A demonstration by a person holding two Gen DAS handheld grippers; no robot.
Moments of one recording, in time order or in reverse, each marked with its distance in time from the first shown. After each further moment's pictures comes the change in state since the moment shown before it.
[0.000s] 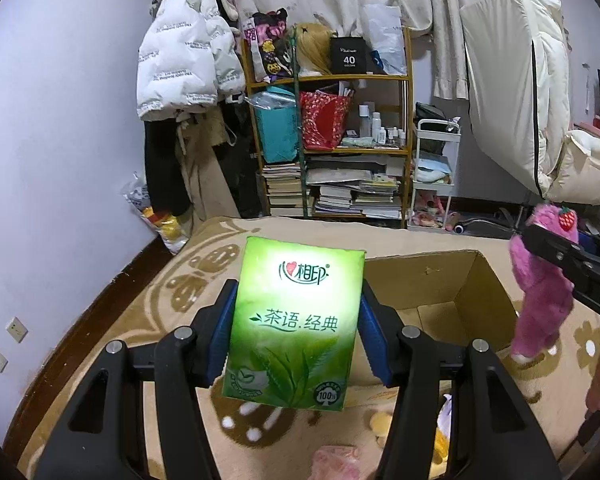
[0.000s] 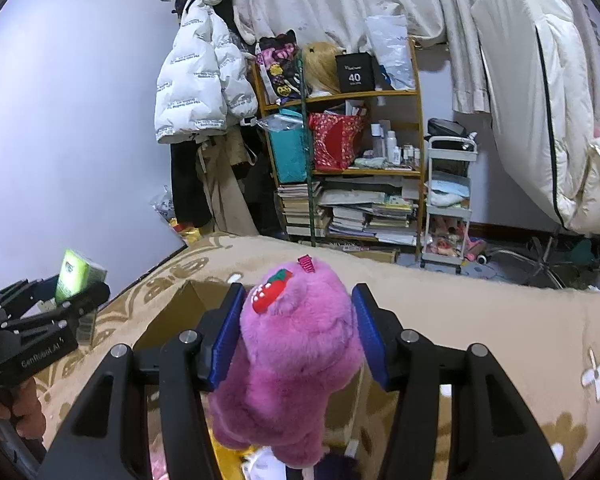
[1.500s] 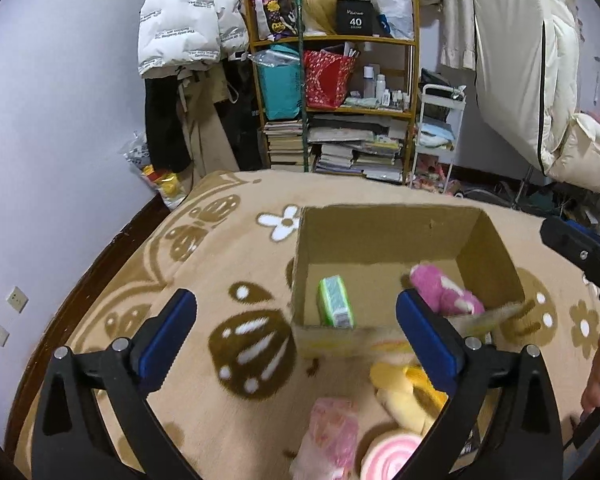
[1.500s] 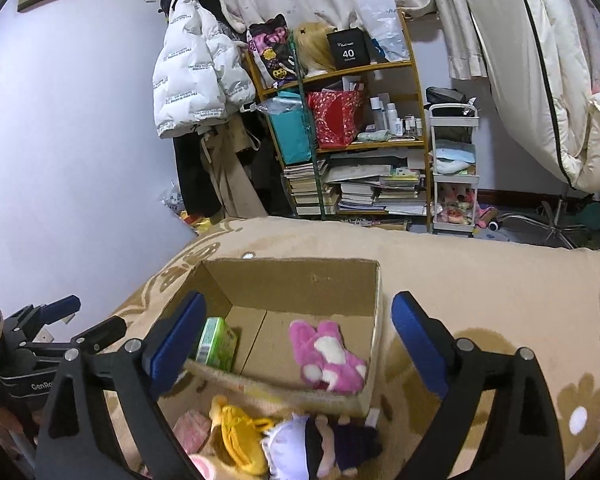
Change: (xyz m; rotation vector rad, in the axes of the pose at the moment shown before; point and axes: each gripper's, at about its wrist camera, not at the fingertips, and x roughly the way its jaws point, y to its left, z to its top) left arm -0.007 0.008 -0.028 -0.029 0.155 0.006; right arm -0.014 -0.009 -0.031 0.098 0.067 0.045
